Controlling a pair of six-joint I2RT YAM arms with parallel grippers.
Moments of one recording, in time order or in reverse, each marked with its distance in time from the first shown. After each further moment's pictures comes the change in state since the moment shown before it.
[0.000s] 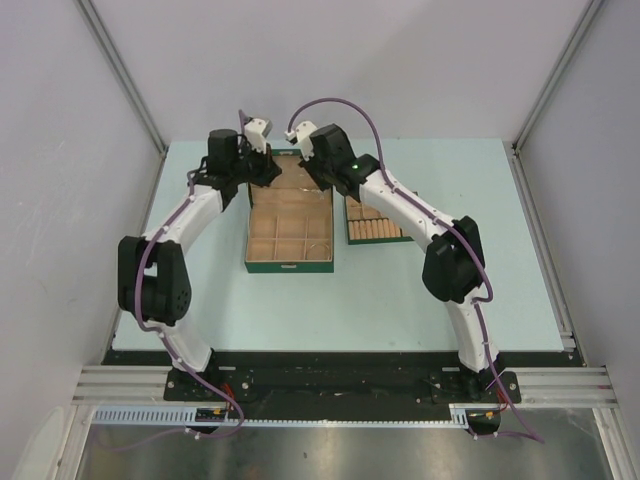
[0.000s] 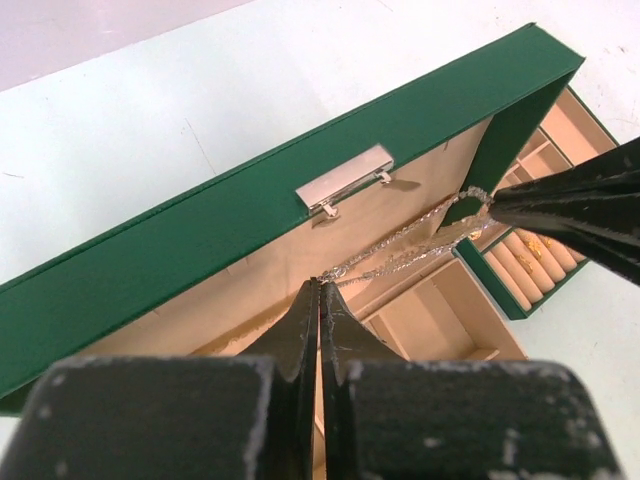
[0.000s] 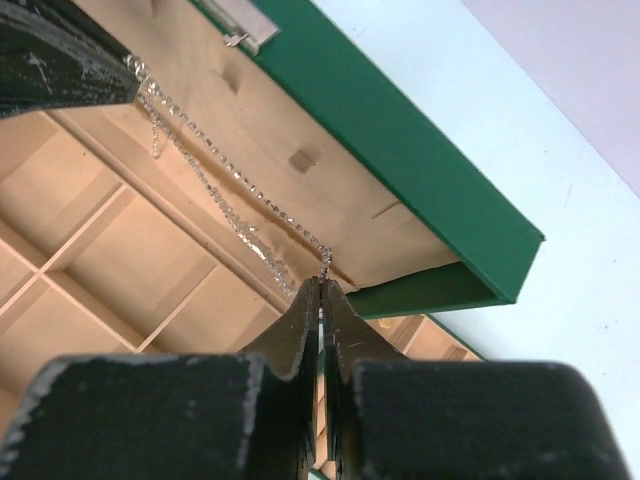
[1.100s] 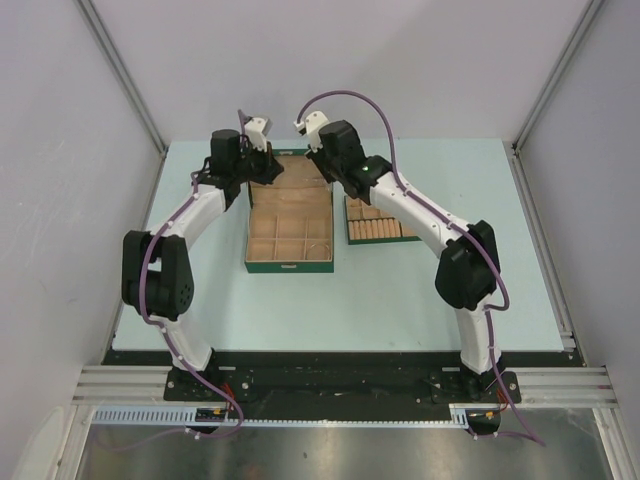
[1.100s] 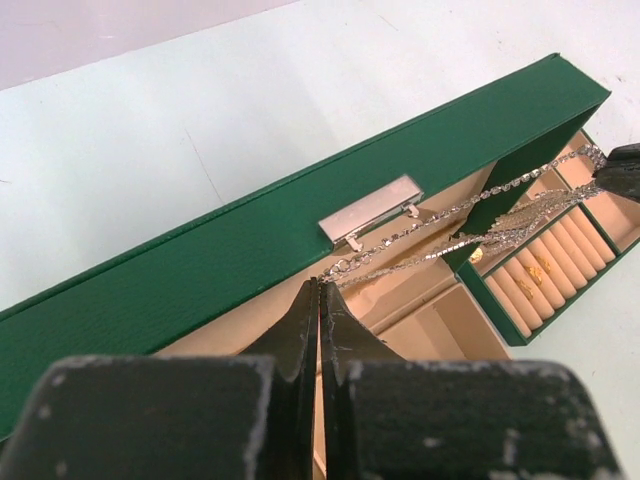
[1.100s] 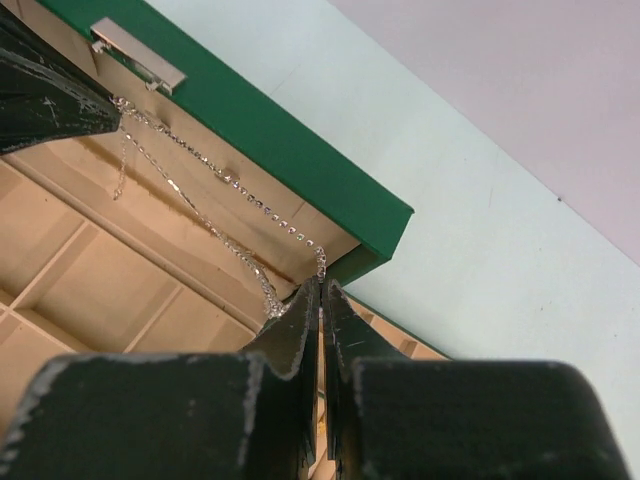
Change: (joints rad) left arm 0.000 0.051 0.003 0.070 -0.008 -0.055; right arm -0.010 -0.108 -0.113 0.117 0.110 0.002
